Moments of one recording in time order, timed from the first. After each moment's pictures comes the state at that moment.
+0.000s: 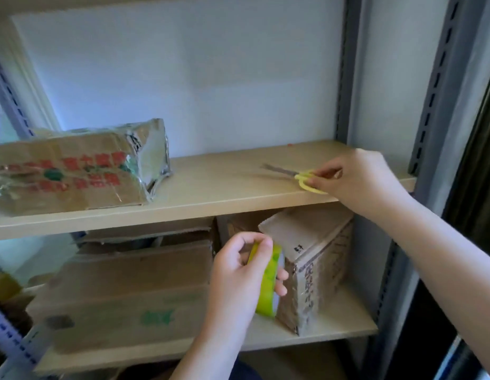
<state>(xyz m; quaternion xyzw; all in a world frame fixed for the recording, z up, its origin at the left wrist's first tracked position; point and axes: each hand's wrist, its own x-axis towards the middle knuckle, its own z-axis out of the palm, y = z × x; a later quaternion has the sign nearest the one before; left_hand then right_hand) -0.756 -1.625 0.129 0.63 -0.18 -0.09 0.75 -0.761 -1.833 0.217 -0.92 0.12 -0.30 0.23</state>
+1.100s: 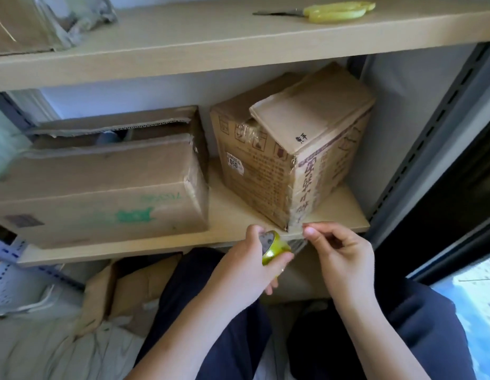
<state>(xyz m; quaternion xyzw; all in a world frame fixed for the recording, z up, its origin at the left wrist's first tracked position) -0.757 -1.618 -0.029 0.88 -0.24 -0.22 0.34 -0.825 -1.765 -0.048 -0.71 0.26 -0.30 0.58</state>
